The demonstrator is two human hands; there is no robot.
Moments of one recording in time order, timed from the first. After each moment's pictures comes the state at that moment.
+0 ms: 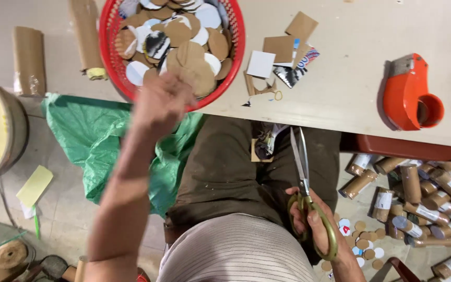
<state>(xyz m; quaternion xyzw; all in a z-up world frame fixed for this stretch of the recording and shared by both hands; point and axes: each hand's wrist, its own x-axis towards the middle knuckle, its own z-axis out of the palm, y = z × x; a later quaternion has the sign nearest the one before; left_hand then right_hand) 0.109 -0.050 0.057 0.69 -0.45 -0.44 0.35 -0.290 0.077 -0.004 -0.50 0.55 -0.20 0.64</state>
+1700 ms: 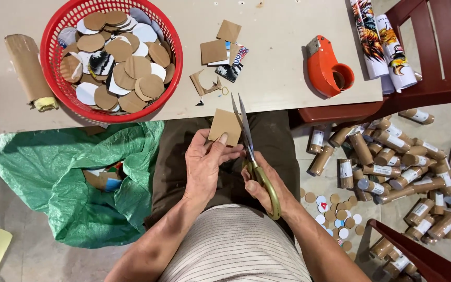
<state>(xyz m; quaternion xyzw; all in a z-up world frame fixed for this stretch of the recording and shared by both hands) -0.058 0.040 0.023 0.42 -0.22 -0.66 0.58 -0.237 0.071 0.025 -0.59 0.49 -0.26 0.58</state>
